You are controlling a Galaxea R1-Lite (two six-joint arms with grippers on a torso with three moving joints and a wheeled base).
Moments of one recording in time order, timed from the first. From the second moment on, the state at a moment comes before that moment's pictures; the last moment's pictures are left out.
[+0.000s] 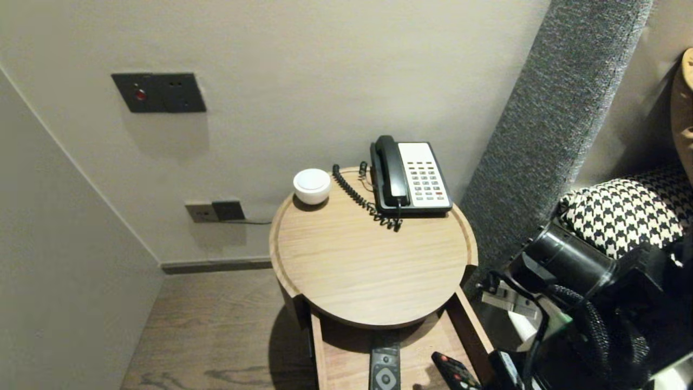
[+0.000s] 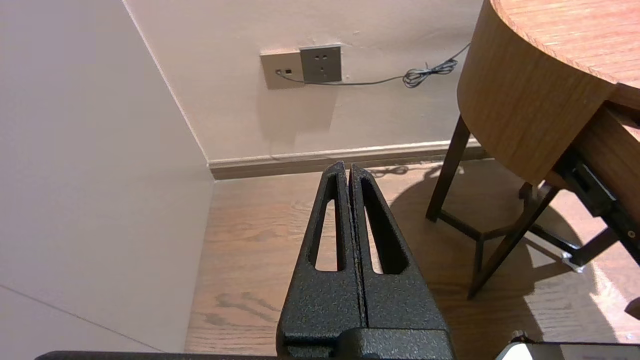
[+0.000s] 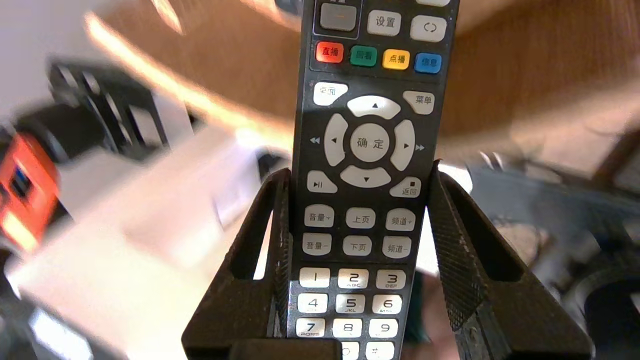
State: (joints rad) left arm 0.01 0.00 0.00 -0.01 0.00 0.08; right arm 0.66 1.53 -1.01 0.70 0.37 0.67
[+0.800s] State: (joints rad) left arm 0.01 0.00 0.00 -0.01 0.00 0.08; right arm 0.65 1.28 -1.14 0.85 0.30 0.53
